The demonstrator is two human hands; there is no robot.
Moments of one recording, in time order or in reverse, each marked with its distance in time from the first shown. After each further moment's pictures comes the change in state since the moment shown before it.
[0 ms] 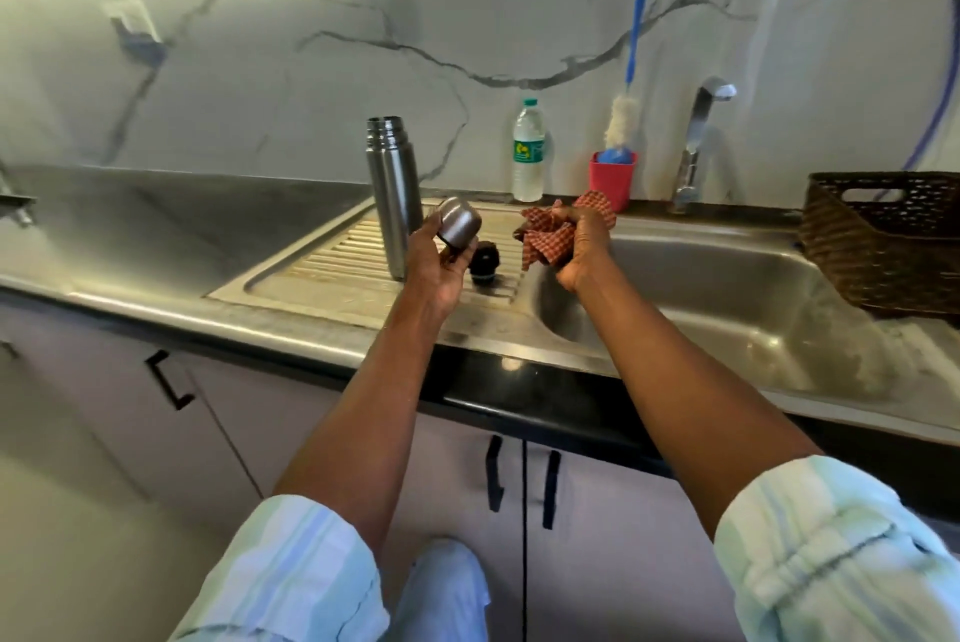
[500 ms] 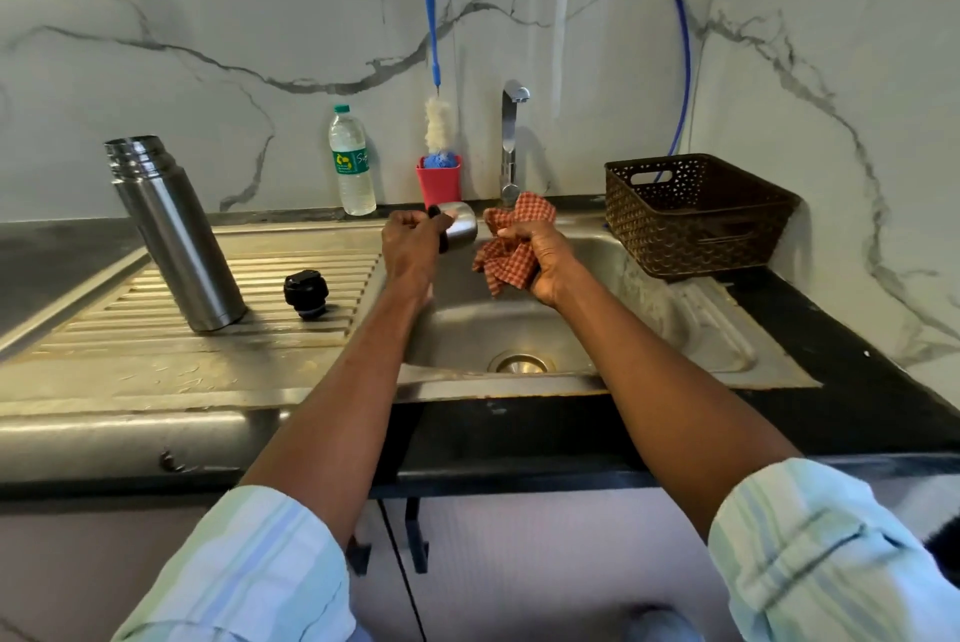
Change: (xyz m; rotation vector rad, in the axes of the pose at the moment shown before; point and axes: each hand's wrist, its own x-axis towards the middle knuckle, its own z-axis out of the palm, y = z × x) left_hand 0.013 -0.135 0.113 0.739 -0.138 0.149; right_hand -0.010 -0.085 -0.126 -0.251 0.159 -0.058
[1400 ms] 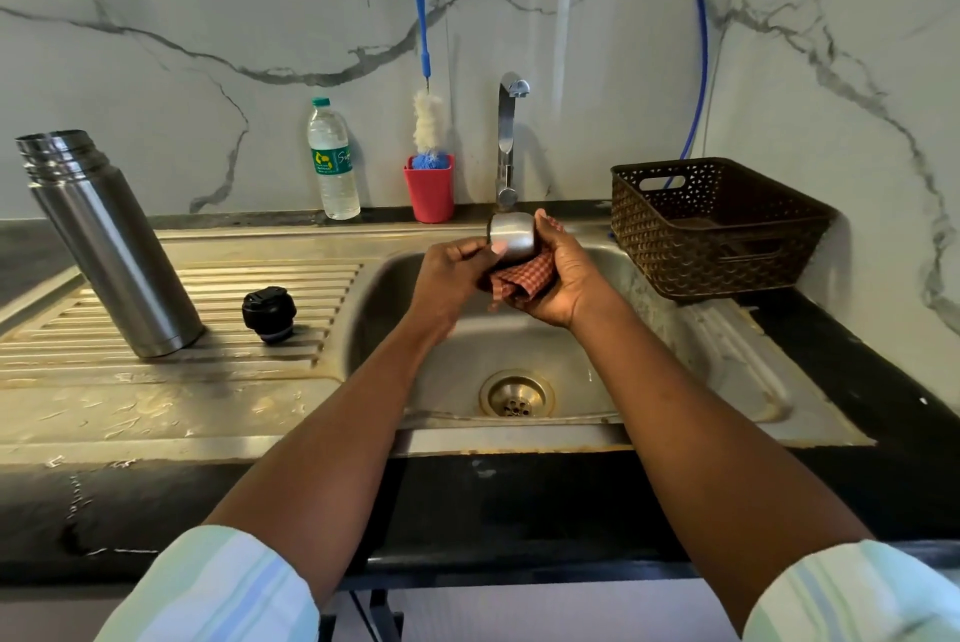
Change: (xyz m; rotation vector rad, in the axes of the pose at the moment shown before) left_hand 0.000 -0.039 0.034 0.015 -0.528 0.164; right_hand 0.043 0.003 -0.029 0.287 -0.074 0.186
